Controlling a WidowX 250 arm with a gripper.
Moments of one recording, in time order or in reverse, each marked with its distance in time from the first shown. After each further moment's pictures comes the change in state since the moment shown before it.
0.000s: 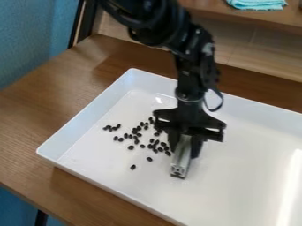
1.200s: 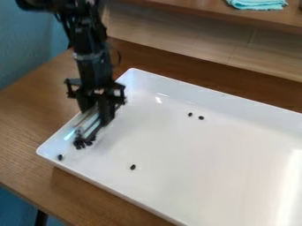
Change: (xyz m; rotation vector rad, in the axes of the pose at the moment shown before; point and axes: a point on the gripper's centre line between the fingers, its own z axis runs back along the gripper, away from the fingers) arm 0.006 0.128 0.030 -0.130 0.110 -0.061
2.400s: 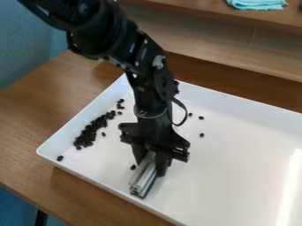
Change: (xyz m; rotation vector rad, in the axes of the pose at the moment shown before) arm -0.037 -0.104 -0.044 0.054 -0.137 -0.119
